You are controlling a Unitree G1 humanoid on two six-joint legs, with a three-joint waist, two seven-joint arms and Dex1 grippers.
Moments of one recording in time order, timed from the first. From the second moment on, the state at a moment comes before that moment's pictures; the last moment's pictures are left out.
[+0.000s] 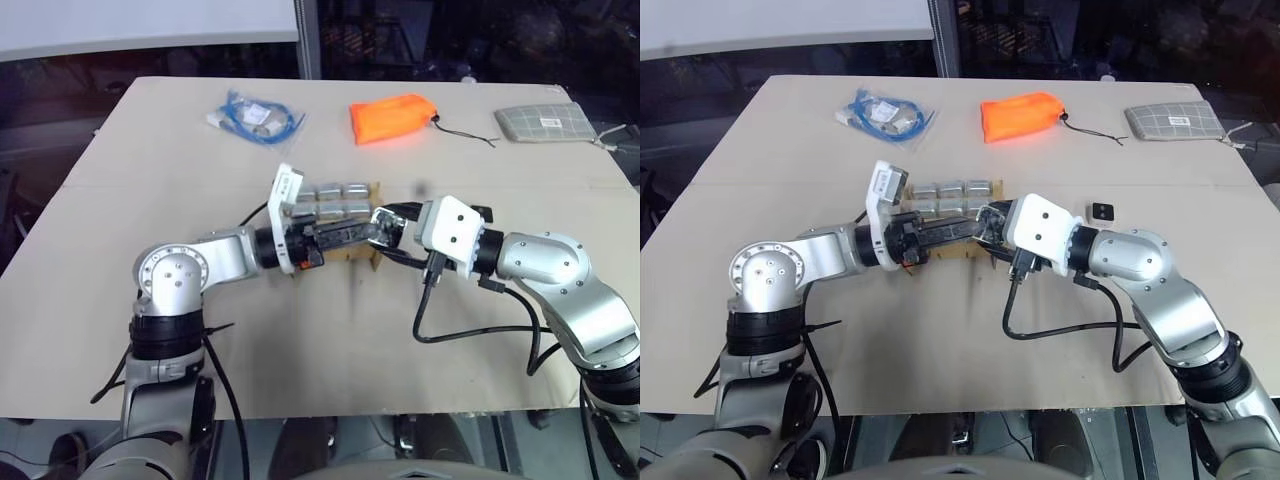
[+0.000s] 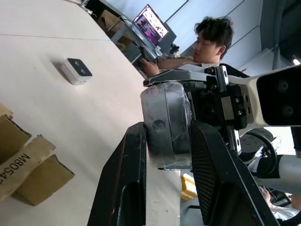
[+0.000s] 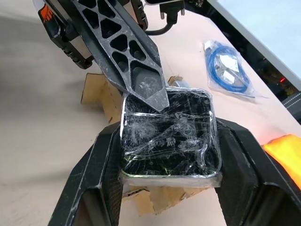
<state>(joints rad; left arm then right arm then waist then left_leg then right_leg) -0.58 0.45 0.17 -0.14 -1.17 1.27 -0.61 -0.48 -0.61 0.25 -0.57 0.21 0.50 0.73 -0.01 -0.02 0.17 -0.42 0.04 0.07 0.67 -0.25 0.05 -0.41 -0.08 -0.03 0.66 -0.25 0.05</state>
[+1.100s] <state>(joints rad) -0.83 0.73 -0.22 0.33 -0.21 0.08 -1.39 -0.22 -1.03 -0.40 -0.77 1.14 1.11 0.55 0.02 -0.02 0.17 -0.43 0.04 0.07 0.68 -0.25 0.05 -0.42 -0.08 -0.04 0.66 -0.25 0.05</state>
